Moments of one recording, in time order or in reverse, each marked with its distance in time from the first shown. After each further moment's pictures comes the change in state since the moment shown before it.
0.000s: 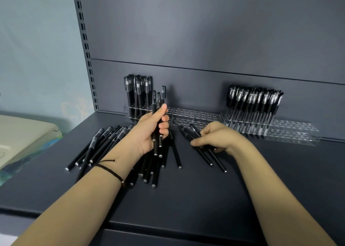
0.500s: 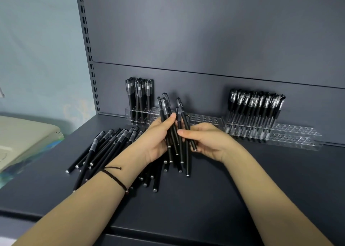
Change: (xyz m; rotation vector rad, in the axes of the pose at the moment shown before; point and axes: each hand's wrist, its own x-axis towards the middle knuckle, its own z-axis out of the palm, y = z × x) left_hand -0.004 -0.014 0.012 0.183 0.009 0.008; right_hand -0.007 -0.017 0.020 0.682 -0.229 -0.134
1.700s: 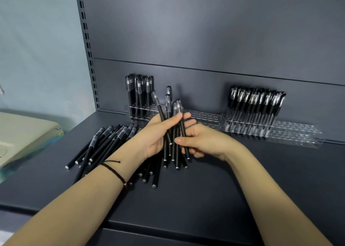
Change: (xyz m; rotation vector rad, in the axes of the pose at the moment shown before) left_hand -0.004 0.001 0.001 -0.116 -0.120 0.014; right_hand -0.009 -0.002 0.004 -0.513 -0.132 -0.055
